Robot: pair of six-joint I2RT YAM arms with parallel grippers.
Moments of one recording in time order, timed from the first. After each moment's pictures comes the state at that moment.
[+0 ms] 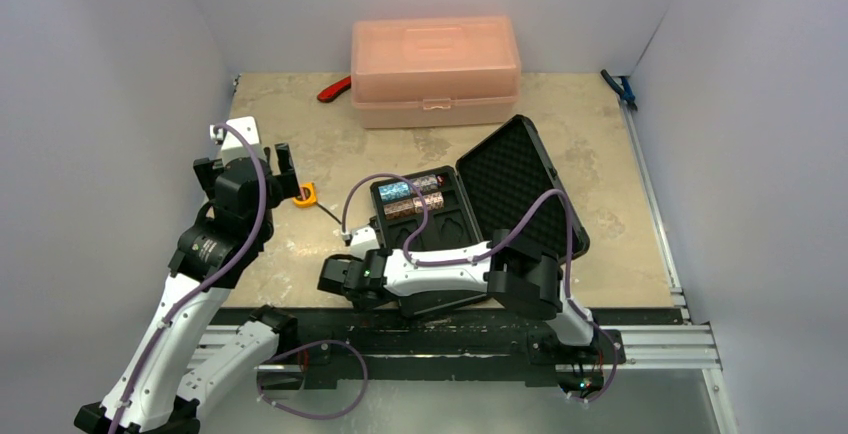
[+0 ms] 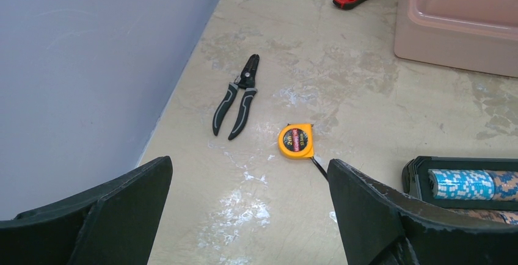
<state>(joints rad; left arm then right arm) -0.39 0.76 1.05 -0.72 -0.71 -0.21 1.38 2.11 1.59 -0.79 0.42 1.02</state>
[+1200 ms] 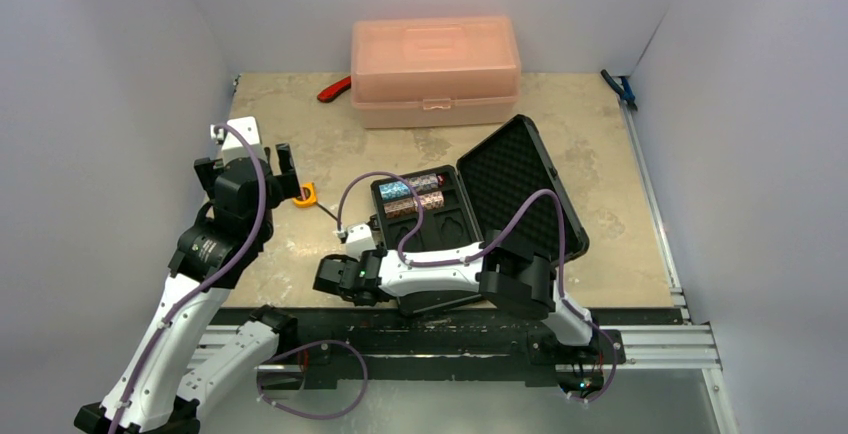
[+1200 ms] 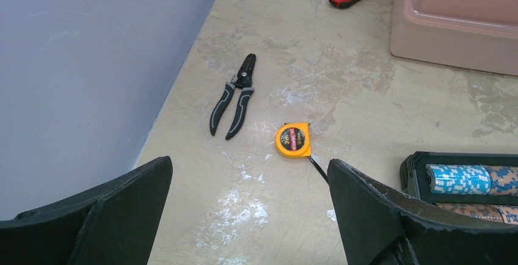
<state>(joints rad) -0.39 0.75 1.05 -0.72 -0.70 -0.21 1.38 2.15 1.62 -0.76 0.51 1.00</state>
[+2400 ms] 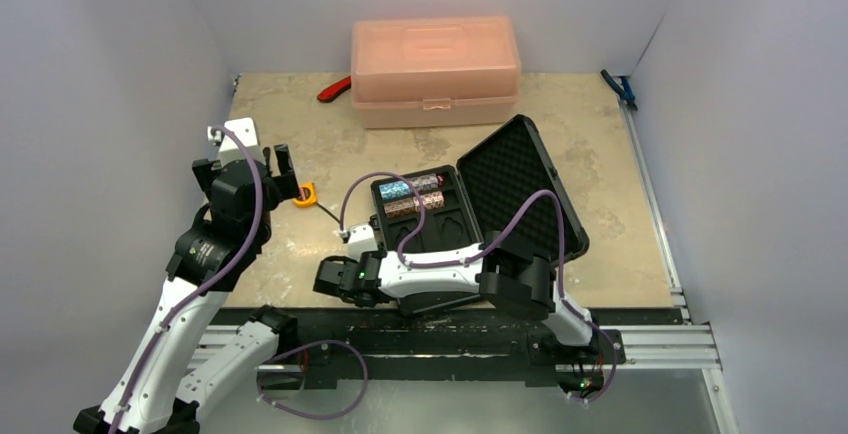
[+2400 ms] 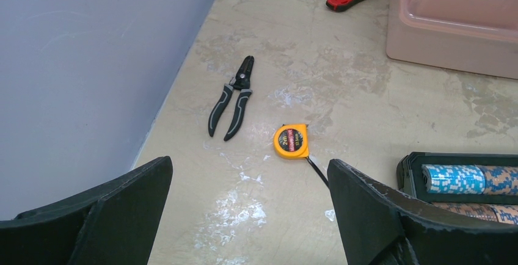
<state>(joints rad) -0.39 0.74 1.05 -0.72 -0.69 -0.21 1.39 2.15 1.62 -0.78 0.51 1.05</state>
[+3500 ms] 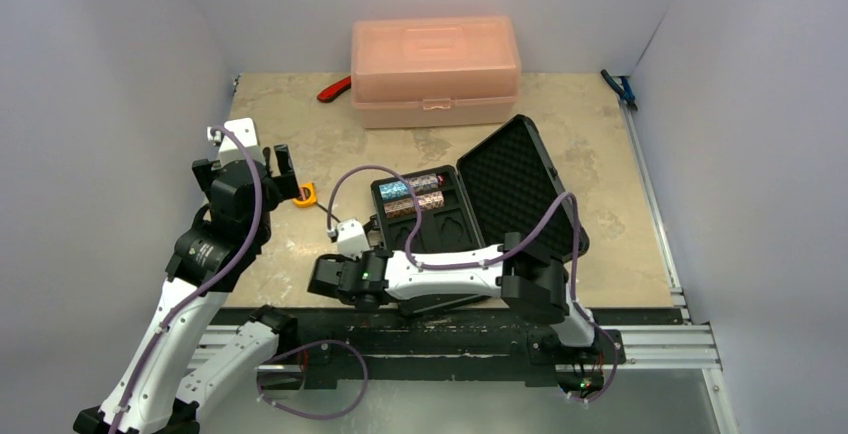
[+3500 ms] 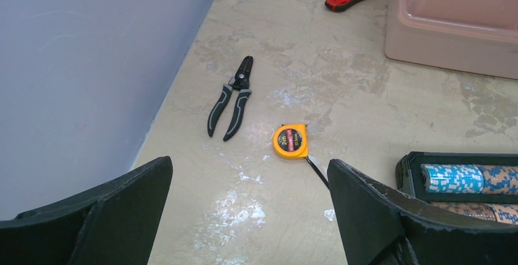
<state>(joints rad) -0.39 0.74 1.05 -0.72 -0.69 -0.21 1.42 2.09 1.66 -0.79 0.53 0.95</state>
